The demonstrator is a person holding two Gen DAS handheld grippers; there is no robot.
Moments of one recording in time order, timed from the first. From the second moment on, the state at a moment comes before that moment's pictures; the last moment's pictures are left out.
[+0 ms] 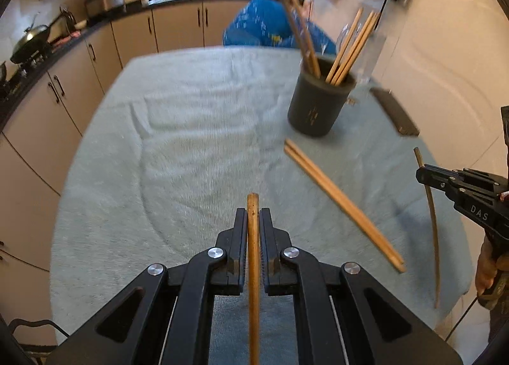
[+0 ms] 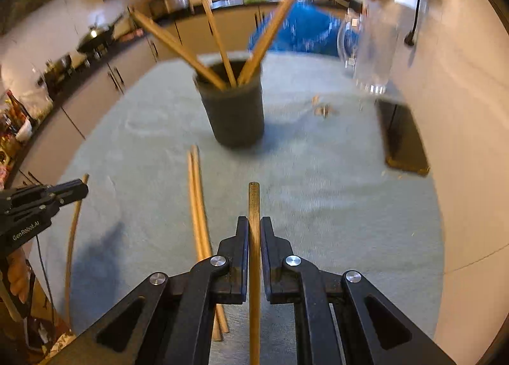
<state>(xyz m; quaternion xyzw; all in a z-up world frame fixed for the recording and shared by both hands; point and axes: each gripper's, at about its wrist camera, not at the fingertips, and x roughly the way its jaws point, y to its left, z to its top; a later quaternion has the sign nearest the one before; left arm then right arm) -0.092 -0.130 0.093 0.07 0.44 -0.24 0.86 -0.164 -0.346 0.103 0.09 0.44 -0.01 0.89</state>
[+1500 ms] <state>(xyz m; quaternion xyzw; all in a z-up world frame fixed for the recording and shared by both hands) -0.133 -0.129 0.235 -0.02 0.26 -0.29 0.92 -0.200 -0.376 0.204 0.15 0.25 -0.01 0.96</state>
